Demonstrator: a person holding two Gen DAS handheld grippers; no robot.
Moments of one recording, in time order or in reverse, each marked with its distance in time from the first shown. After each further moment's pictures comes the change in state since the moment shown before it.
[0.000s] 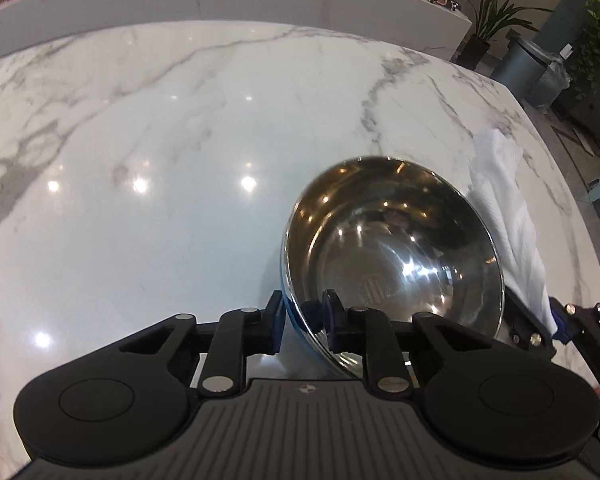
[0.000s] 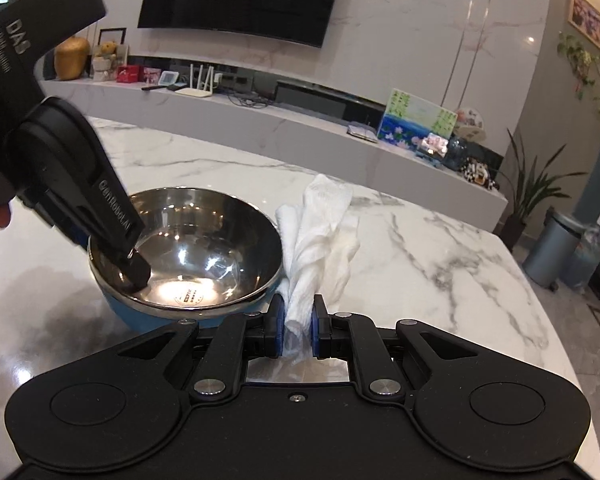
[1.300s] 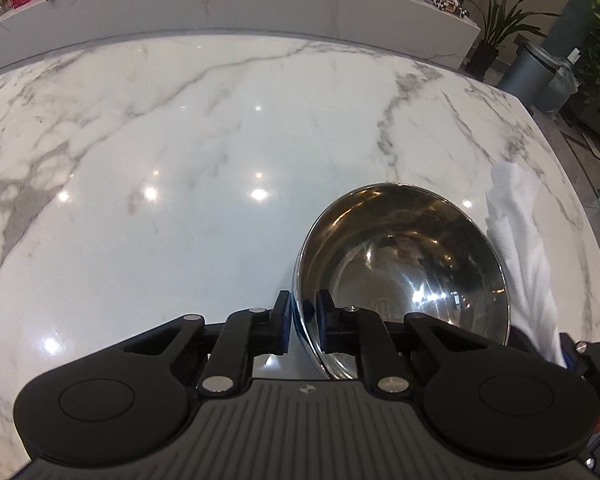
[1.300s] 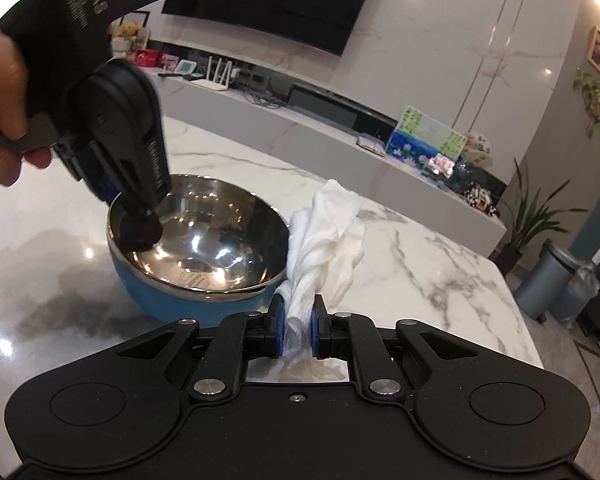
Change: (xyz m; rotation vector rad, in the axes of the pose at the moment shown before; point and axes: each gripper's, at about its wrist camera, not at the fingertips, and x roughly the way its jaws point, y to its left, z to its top) left arm -0.001 0.006 0.011 -0.001 -0.016 0.029; right arm -0.001 0.012 0.001 -0.118 -0.006 -0.013
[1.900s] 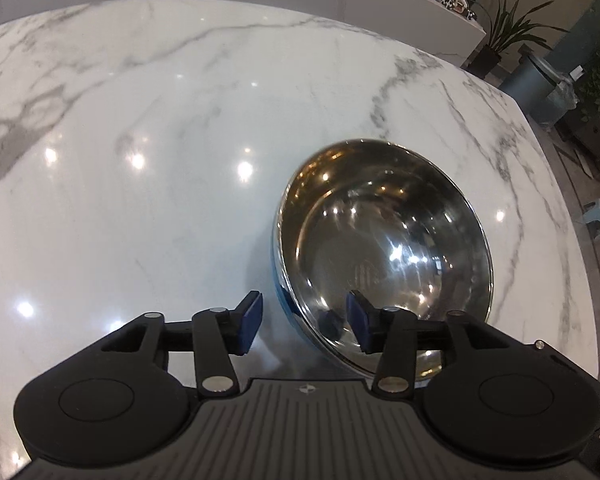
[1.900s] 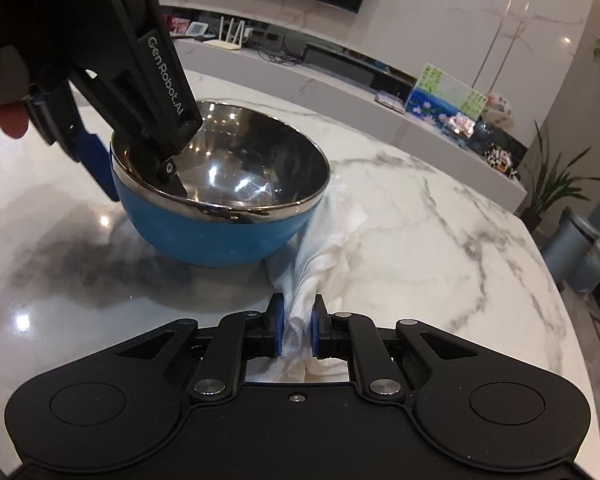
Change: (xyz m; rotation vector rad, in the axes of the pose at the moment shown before) left arm 0.004 0.003 -0.019 -0.102 0.054 -0.069; right arm 0.023 0.004 -0.022 0.038 0.101 0.042
